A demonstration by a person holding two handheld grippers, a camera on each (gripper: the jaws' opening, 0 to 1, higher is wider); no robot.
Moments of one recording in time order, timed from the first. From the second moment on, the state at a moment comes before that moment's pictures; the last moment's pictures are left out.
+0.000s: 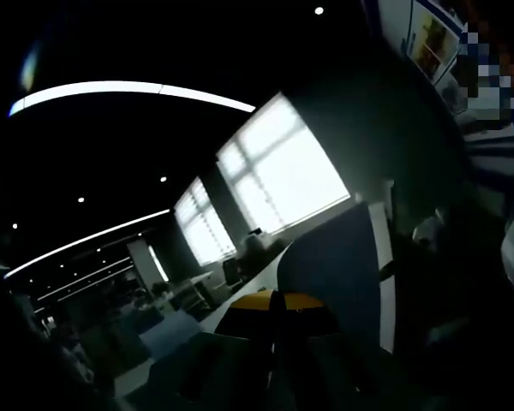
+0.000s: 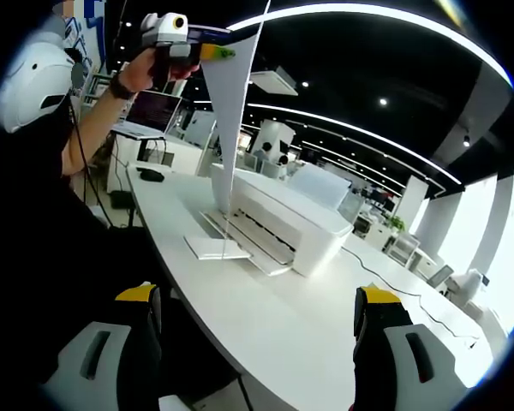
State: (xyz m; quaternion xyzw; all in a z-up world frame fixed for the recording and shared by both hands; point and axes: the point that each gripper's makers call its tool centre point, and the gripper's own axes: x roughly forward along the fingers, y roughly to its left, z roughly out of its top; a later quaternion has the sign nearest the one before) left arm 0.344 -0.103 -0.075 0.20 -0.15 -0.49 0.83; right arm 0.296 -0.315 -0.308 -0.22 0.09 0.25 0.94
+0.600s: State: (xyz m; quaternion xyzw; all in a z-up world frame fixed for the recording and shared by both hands) left arm 0.344 -0.104 -0.073 0.20 -0.15 -0.49 0.83; right arm 0.296 -0.315 -0.307 -0.22 0.09 0.25 0.94
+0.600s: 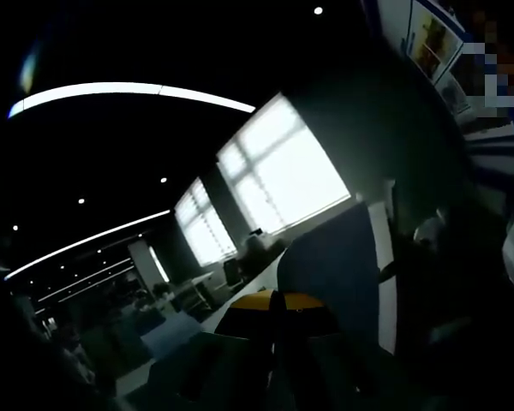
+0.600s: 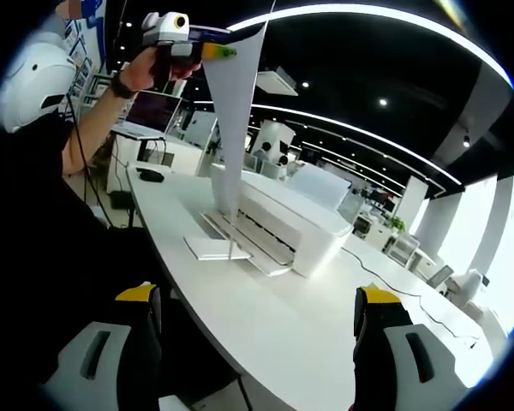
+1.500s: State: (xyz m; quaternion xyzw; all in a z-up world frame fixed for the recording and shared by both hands) left arm 0.359 -0.103 -0.069 0.20 -0.14 -0.48 0.84; right arm 0.297 -0.315 -0.308 -0.22 0.09 0.26 0.94
